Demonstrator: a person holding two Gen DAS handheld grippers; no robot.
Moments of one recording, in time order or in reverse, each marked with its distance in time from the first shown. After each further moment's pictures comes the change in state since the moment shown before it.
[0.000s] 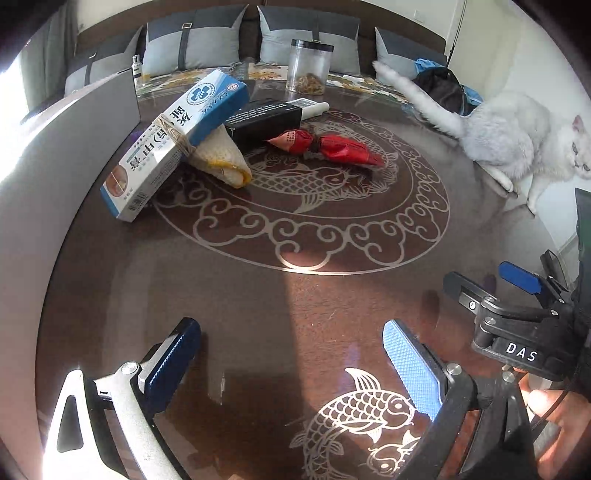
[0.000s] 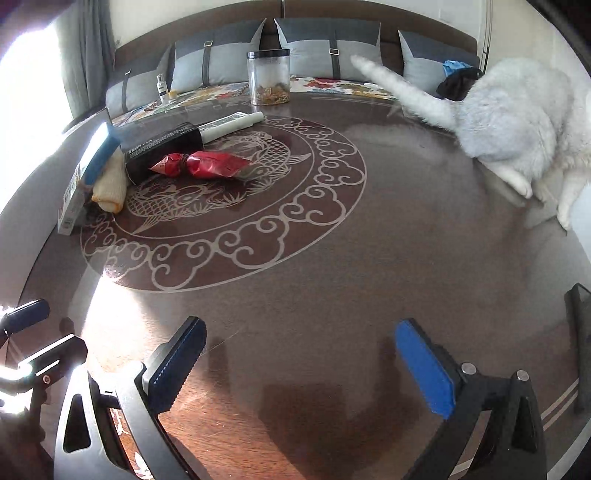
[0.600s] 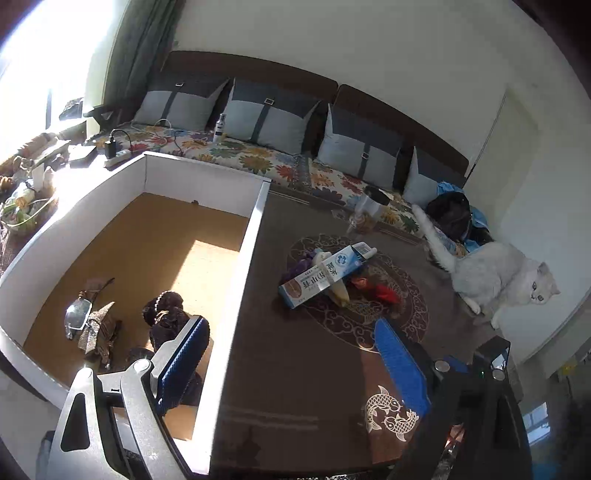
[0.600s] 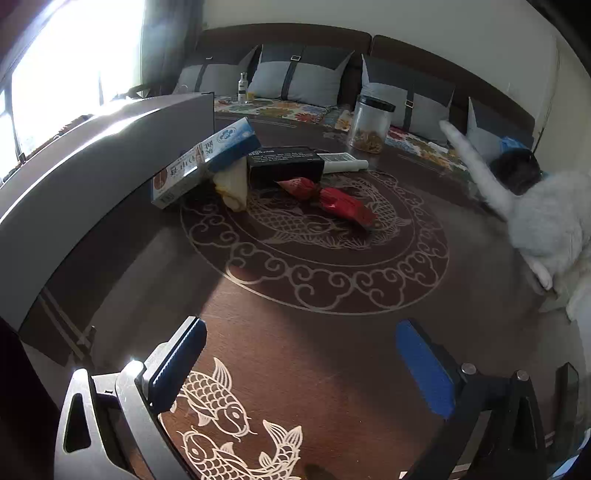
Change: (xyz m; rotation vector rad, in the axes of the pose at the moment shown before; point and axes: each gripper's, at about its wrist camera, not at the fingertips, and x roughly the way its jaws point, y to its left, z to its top) left arm -0.216 0.136 -0.009 -0.237 -0.304 -0.061; right arm -0.038 0.089 -0.004 -0.259 -0.103 0.048
